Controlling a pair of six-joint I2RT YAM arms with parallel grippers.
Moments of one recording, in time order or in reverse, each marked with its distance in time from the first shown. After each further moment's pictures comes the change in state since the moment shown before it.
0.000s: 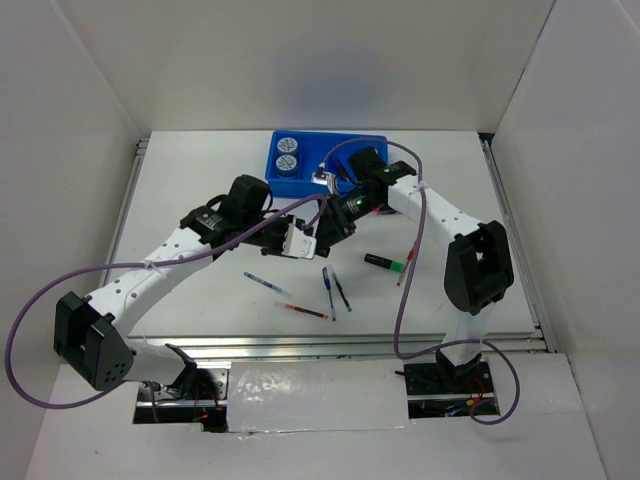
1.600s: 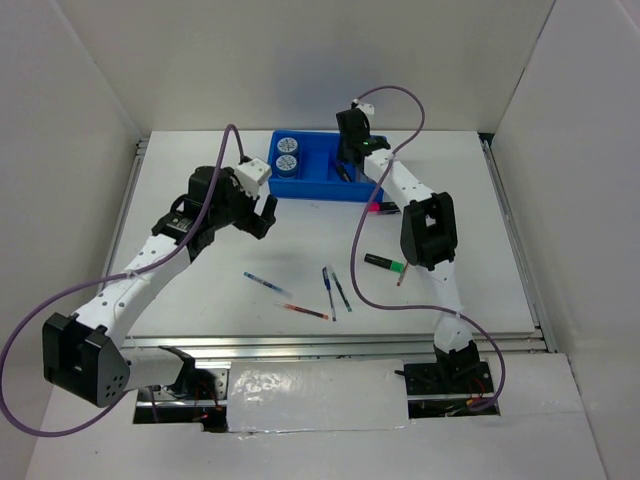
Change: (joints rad) left arm 0.220 -0.097 -0.127 0.309 -0.402 -0.944; right arm -0.069 0.581 0.655 0.447 1.406 0.457
